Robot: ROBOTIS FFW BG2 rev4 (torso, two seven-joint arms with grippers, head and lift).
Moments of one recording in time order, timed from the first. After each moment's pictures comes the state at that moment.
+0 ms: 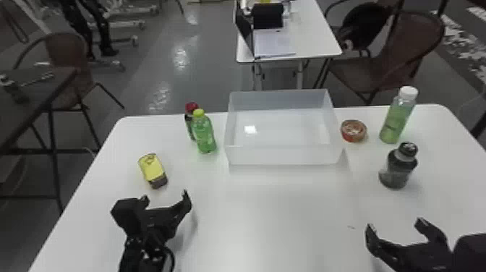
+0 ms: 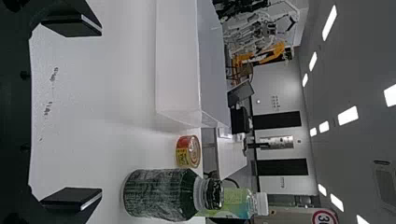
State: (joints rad) left arm 0.21 0.00 0.17 -1.43 0.14 -0.19 -0.09; right arm 0.45 -0.10 -0.01 -1.76 -0.15 -0.04 0.26
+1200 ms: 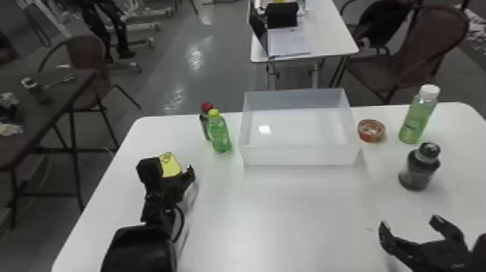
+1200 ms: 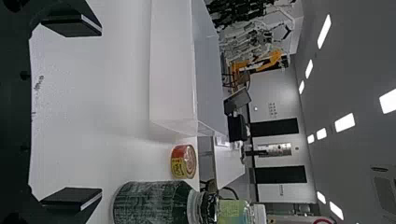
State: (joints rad) left arm -0.11 0.04 0.25 -1.14 -0.01 -0.08 0.02; right arm 0.42 -0.10 0.00 -1.74 -0.16 -0.03 0.29
